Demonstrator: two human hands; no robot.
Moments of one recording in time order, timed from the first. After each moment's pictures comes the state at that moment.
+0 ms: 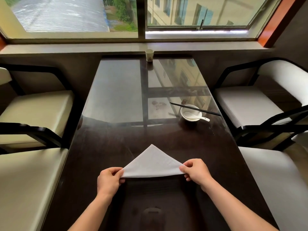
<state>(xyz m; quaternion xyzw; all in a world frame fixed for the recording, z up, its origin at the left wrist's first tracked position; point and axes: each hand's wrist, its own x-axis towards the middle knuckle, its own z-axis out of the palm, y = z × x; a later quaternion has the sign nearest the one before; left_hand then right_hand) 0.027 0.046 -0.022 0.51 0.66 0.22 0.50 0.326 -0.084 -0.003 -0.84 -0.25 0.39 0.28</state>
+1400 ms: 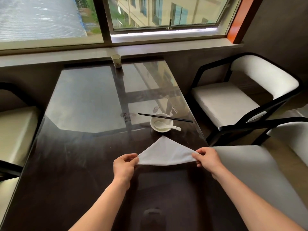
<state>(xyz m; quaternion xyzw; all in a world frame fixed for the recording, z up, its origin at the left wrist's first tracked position) 0.249 0.071 -0.008 0.45 0.60 0.27 0.61 0.512 -0.095 -0.003 -0.86 -0.19 0.30 0.37</state>
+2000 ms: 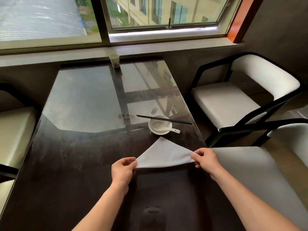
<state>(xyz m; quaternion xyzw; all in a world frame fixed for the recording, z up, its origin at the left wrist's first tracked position) 0.254 0.076 -0.024 0.43 0.61 0.25 0.62 0.523 -0.084 -0.005 -0.86 -0.20 0.30 0.36</state>
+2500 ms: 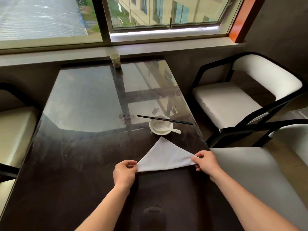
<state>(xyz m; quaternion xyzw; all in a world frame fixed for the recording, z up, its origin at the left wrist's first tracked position) 0.255 0.072 -0.028 0.52 0.64 0.19 0.54 0.528 -0.083 -0.028 -0.88 -0.16 0.31 0.32</state>
